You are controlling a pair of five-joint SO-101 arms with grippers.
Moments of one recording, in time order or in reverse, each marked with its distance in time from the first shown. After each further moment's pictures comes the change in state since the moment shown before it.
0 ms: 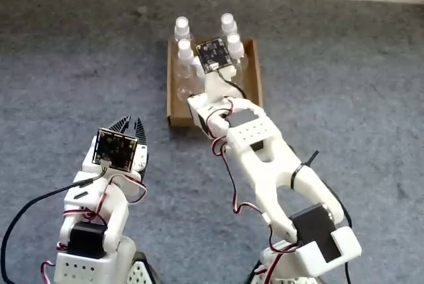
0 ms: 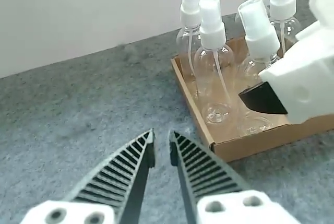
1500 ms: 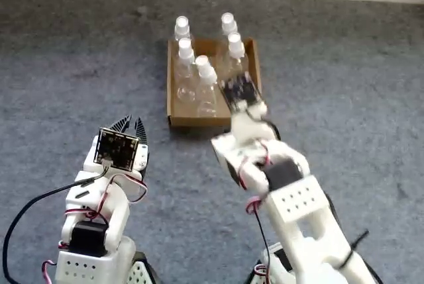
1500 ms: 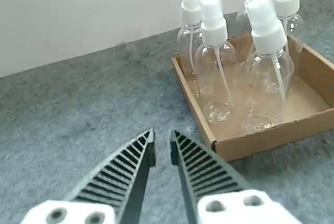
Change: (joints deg) left arm 0.0 0.0 1.5 -1.8 0.0; right arm 1.2 -47.1 25.4 25.1 5.9
